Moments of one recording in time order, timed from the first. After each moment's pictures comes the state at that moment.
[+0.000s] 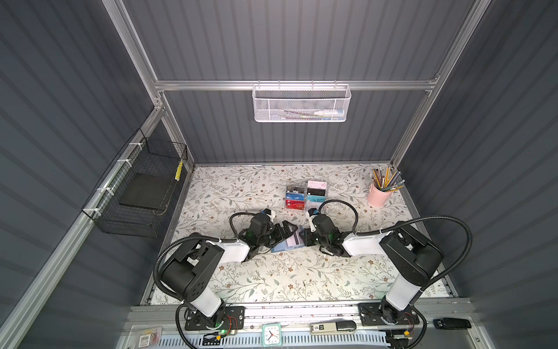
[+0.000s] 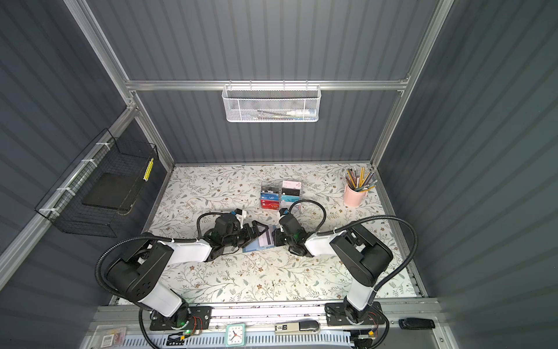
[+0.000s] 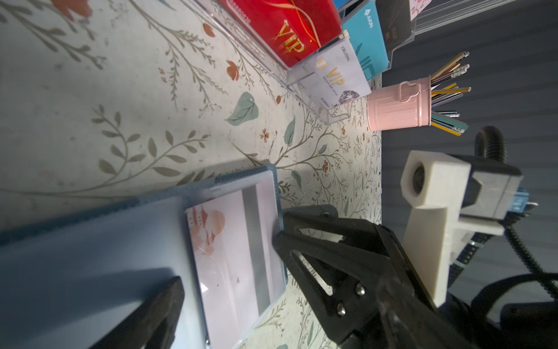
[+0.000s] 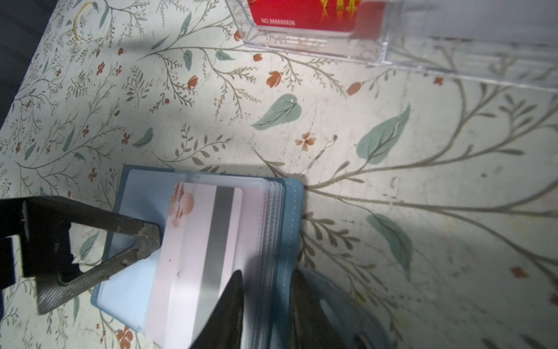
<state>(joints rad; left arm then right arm) -0.61 1.61 0.56 0.47 0.40 -1.00 0.74 1.74 0.69 0.31 -0.04 0.52</state>
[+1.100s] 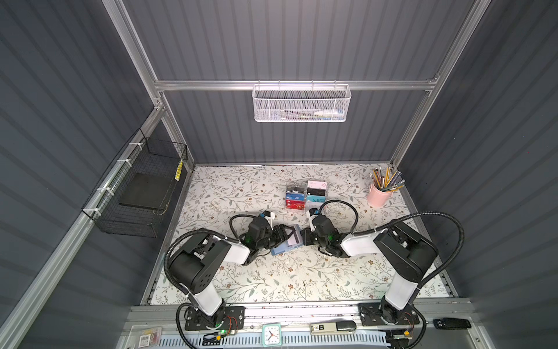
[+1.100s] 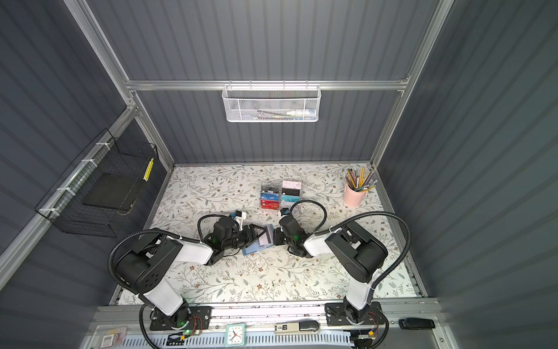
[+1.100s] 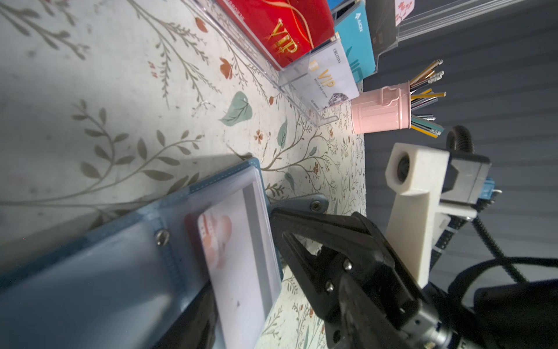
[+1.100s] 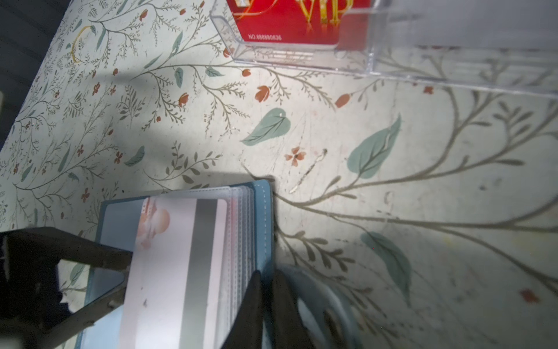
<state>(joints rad) -0.61 1.68 0.49 0.70 0.43 -1.05 0.74 1.79 0.68 0.40 -0.02 0.56</state>
